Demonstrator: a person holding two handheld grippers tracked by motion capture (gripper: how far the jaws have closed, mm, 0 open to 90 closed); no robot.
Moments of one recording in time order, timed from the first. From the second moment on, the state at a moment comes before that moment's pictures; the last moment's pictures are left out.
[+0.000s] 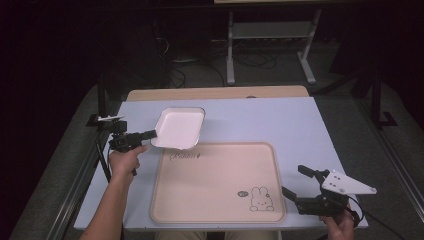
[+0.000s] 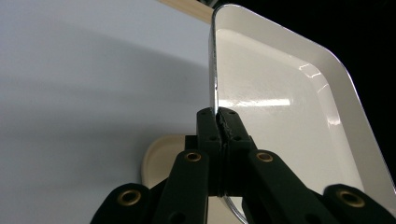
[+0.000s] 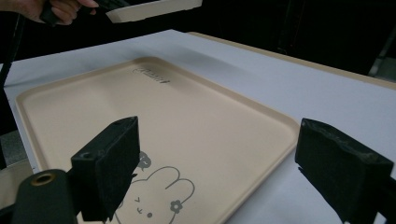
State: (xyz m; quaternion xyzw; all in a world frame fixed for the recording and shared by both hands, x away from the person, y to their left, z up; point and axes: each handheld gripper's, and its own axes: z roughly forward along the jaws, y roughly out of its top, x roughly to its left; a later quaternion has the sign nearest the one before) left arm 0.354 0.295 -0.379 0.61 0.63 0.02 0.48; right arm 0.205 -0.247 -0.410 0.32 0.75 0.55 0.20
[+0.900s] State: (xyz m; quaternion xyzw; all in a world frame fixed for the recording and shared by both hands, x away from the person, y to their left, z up) left arm 0.310 0.266 -0.397 0.62 0.62 0.01 0.48; right arm 0.205 -0.246 -0.409 0.32 0.75 0.54 0.20
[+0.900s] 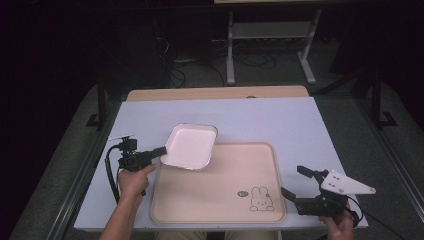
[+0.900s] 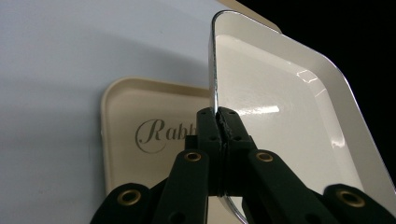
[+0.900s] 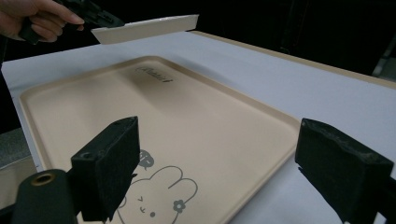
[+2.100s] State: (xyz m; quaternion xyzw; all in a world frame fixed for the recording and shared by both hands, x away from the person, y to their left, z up) left arm 0.264 0.217 -0.437 0.63 0.64 0.01 0.44; right arm 0.204 -0.243 -0.409 0.31 0.76 0.54 0.20
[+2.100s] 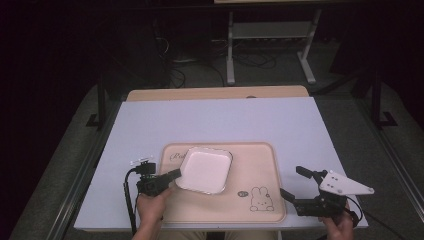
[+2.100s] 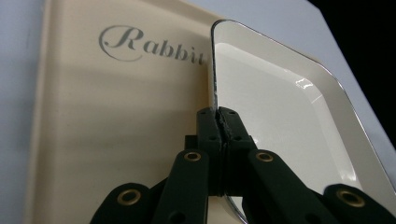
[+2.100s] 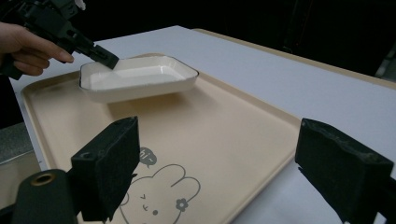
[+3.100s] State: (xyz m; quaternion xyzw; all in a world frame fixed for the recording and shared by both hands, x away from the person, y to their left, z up) left arm 0.230 0.178 -0.440 0.71 0.59 0.06 0.38; right arm 0.204 -0.240 -0.408 0.30 0.76 0.54 0.20
